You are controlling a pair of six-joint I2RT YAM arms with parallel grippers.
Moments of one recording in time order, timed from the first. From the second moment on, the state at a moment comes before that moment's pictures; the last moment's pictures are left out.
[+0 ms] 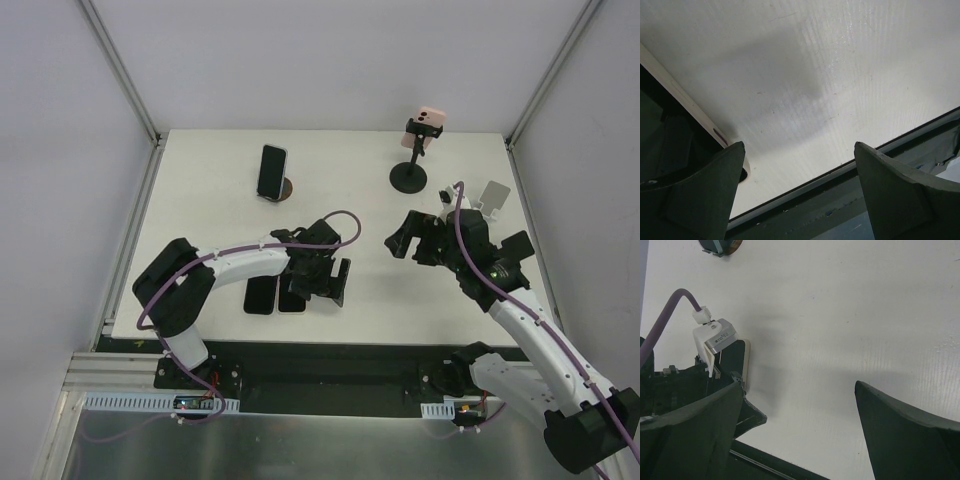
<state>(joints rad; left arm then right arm) -0.87 1.70 1.05 -0.55 0.22 -0.65 0.45 0.88 0.79 -0.48 -0.04 0.54</state>
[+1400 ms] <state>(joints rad) -0.37 1.07 0.93 -0.60 -0.15 -0.45 0.14 1.28 1.28 -0.76 0.34 0.25</state>
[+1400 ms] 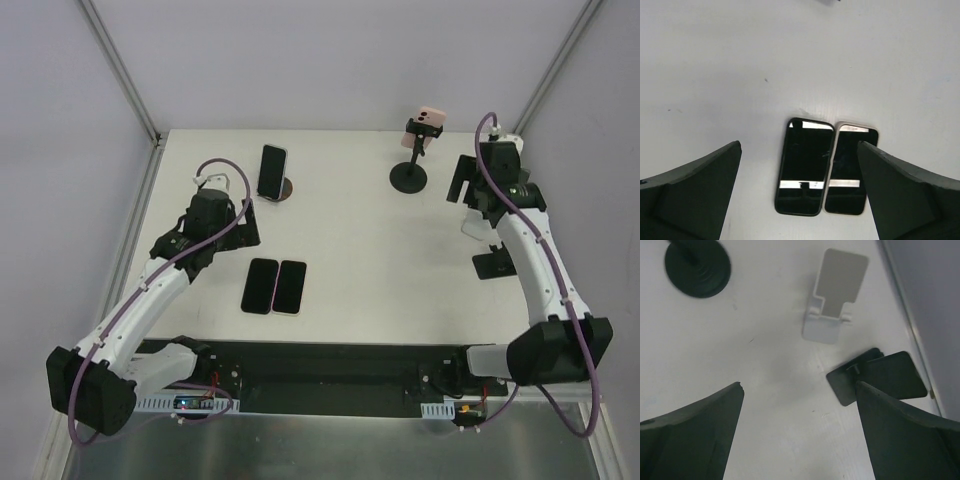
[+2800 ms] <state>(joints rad) -0.40 0.94 0.74 -0.46 -0.40 -0.26 -0.17 1.94 1.57 -0.56 0.33 0.36</state>
